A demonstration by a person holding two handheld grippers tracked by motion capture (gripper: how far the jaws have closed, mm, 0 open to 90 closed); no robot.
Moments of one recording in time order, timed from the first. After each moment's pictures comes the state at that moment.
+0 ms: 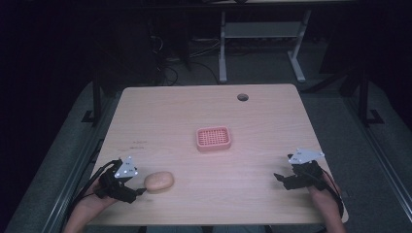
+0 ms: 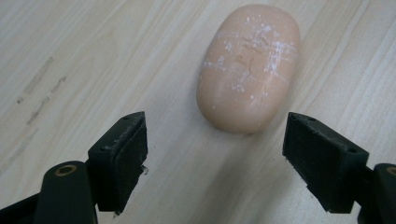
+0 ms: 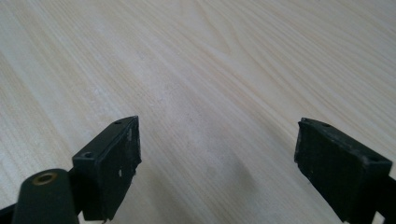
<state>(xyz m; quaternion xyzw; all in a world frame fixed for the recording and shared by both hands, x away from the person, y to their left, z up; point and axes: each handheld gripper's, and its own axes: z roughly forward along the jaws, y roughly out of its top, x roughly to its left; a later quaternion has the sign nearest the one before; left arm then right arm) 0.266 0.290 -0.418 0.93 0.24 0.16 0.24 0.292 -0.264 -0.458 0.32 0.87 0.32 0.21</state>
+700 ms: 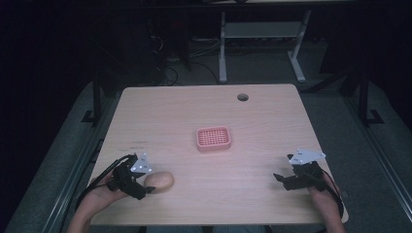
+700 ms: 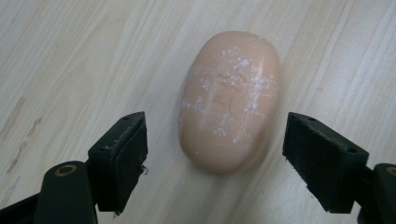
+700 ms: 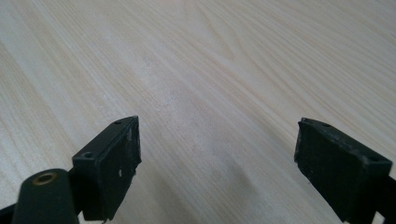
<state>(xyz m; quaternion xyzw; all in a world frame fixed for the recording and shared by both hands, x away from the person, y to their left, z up) 0.283 0.256 -0.415 0.95 0.20 0.13 0.20 0.290 -0.264 -0.456 0.32 0.86 0.33 0.21</state>
